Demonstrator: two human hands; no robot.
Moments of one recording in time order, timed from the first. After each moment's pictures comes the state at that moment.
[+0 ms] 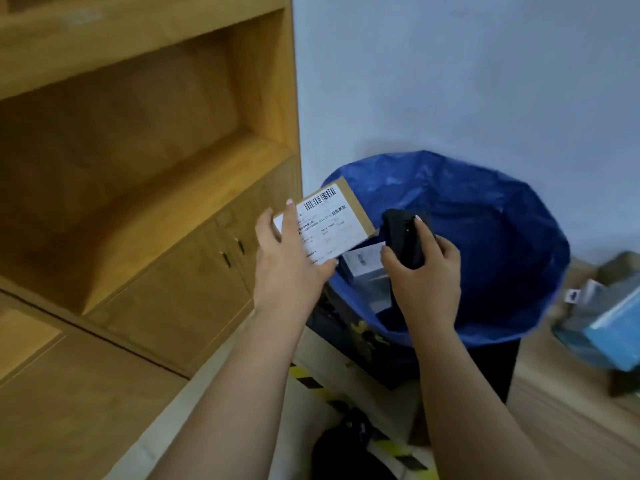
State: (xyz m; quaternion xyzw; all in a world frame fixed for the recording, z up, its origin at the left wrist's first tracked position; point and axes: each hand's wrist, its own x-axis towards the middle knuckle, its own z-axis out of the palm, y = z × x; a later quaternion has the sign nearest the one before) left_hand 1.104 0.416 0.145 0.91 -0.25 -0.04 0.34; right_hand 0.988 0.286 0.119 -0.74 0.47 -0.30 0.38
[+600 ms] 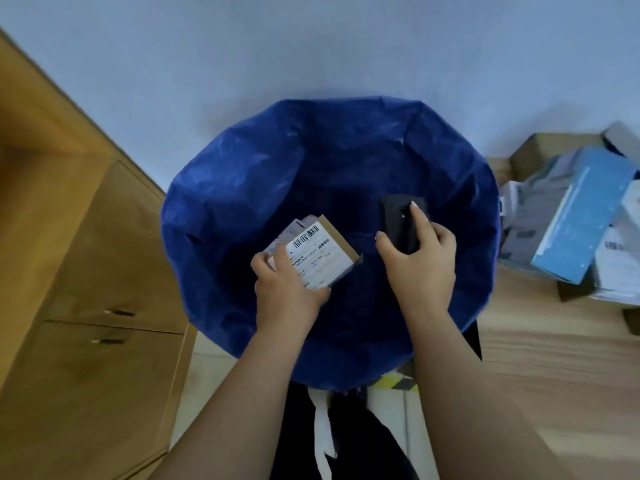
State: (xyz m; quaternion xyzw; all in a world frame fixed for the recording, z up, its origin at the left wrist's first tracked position) left_hand 1.131 0.210 0.014 0.86 -0.38 -0.27 0.20; right_hand 0.977 0.132 0.036 -0.55 0.70 -0.30 0.35
